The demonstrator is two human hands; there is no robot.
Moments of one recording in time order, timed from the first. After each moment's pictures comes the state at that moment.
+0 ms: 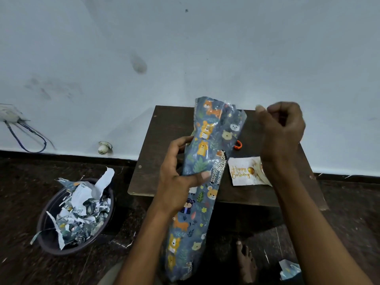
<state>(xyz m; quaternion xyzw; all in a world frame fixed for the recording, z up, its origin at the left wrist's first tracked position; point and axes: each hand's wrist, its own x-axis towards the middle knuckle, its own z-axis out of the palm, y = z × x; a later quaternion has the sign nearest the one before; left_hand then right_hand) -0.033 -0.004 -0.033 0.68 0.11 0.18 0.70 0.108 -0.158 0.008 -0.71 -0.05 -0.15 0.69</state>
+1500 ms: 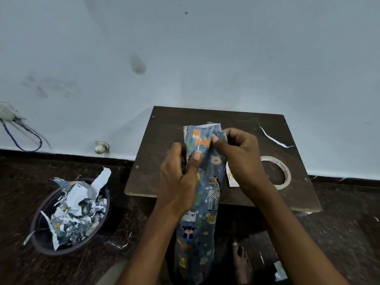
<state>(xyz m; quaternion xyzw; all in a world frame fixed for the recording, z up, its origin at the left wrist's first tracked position) -0.025 -0.017 -0.036 0.79 0.15 0.27 0.53 0.072 -0.133 -0.012 -0.69 -0.18 0.08 0.69</state>
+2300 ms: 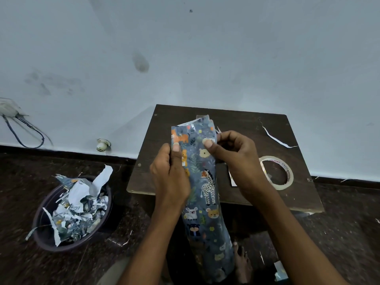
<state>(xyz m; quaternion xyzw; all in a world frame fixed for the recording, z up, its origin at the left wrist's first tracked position) -0.021 -0.014 -0.040 0.71 0.27 0.35 0.55 0.059 -0.133 -0.007 -0.65 -0.18 0.15 0.72</state>
